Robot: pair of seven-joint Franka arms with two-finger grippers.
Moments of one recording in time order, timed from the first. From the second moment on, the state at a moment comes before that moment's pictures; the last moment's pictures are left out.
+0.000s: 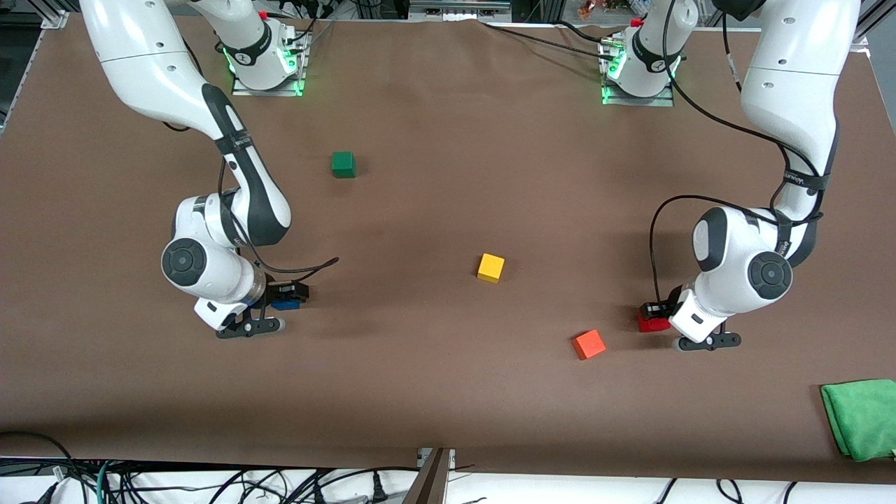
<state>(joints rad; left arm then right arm) 0.00 0.67 -0.08 -1.65 -0.05 2.32 -0.15 0.23 0.69 -0.01 -1.61 0.09 2.28 0.02</state>
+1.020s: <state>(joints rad) -0.44 0.61 -0.18 -1.59 0.03 2.23 -0.53 0.22 0.42 -0.04 -1.50 0.09 1.83 0.02</state>
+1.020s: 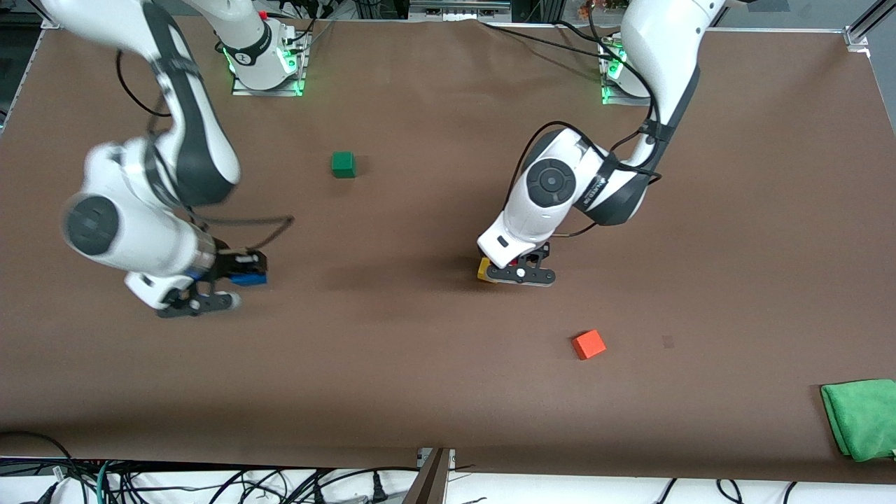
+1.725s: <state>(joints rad) -0.49 0.65 -0.18 -1.58 0.10 2.23 -0.53 0.33 0.47 0.00 -1.34 0.10 1.78 0.32</state>
